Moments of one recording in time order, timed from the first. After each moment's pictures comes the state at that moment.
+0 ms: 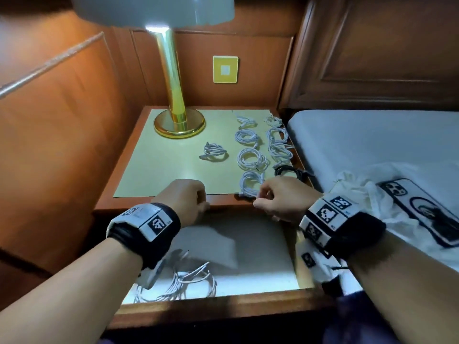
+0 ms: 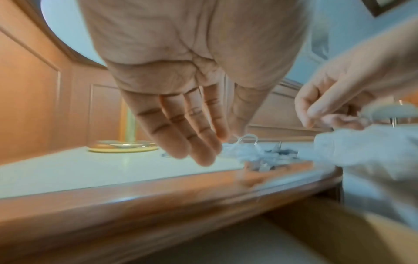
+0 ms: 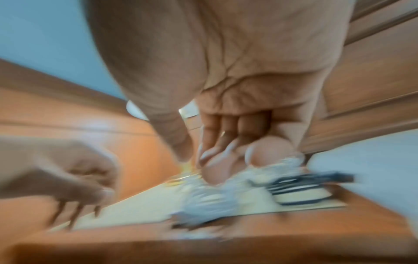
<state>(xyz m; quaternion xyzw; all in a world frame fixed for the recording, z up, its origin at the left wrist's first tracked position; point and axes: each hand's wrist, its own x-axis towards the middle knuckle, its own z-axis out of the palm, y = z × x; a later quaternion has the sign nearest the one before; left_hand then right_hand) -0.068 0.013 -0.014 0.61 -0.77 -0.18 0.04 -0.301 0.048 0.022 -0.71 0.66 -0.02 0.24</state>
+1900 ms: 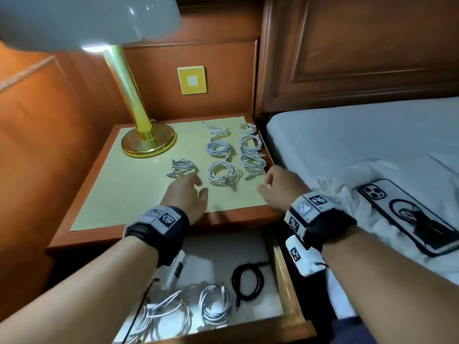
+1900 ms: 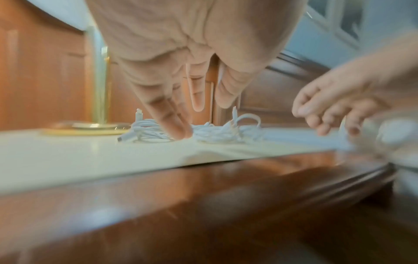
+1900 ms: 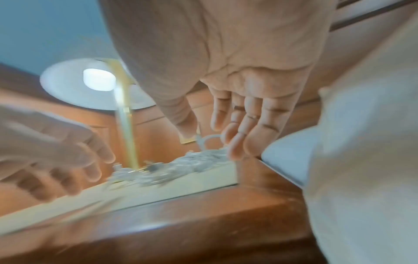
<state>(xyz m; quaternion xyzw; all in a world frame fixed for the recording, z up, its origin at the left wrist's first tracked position) -0.167 -0.032 -0.024 0.66 -0.71 -0.20 0.17 -0.389 -0.006 -0.018 -0.60 0.77 -0.13 0.20</state>
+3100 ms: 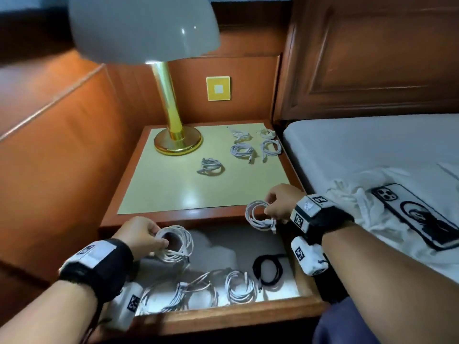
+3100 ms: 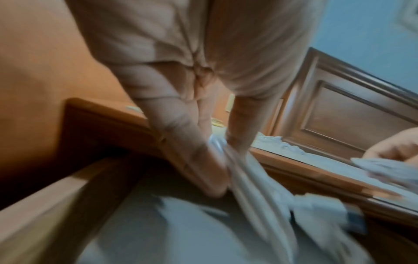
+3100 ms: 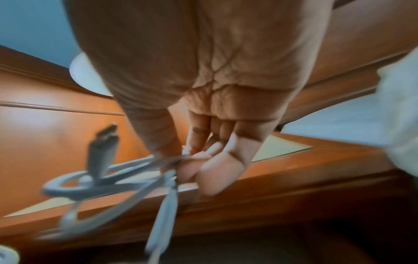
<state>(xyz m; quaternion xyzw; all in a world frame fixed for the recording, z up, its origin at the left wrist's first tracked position) 0.005 0.030 -0.035 0.71 -0.63 -0.32 0.05 -0.334 0.016 -0.012 -0.60 0.74 -0.05 0.30</state>
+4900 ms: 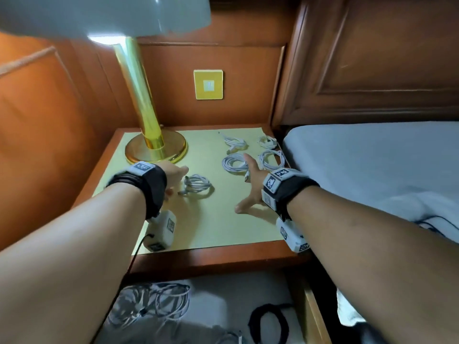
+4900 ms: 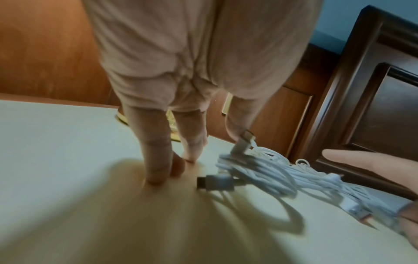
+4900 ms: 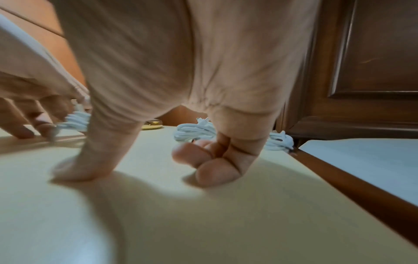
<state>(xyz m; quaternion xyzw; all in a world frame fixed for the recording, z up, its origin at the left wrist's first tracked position) -0.111 -0.189 -0.022 0.73 -0.57 -0.35 0.11 -0.332 -0.141 -0.027 -0.66 0.70 0.08 0.25</state>
